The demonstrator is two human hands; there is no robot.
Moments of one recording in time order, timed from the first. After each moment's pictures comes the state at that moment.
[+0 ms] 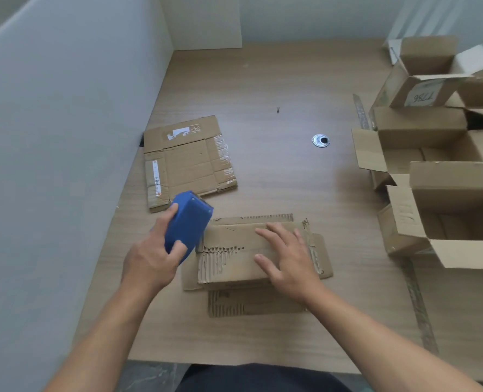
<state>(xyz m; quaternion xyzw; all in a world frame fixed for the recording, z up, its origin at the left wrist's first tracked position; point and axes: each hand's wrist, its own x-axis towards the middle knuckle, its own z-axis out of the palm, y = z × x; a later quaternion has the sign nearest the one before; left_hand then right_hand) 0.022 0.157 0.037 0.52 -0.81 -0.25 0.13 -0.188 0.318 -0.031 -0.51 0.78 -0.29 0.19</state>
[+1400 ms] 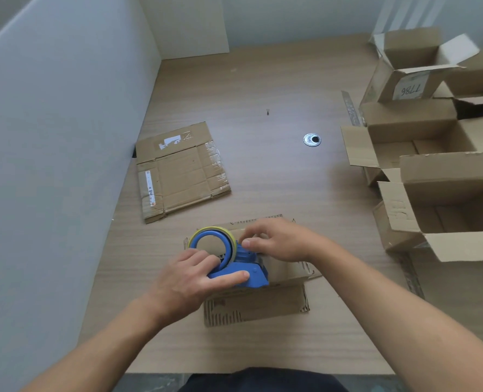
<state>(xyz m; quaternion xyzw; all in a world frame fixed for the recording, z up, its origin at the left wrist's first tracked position) 0.006 0.167 0.010 -0.04 -0.99 0.03 0.10 -0.232 0.276 0.044 -0.55 0.69 -0.19 0.42</state>
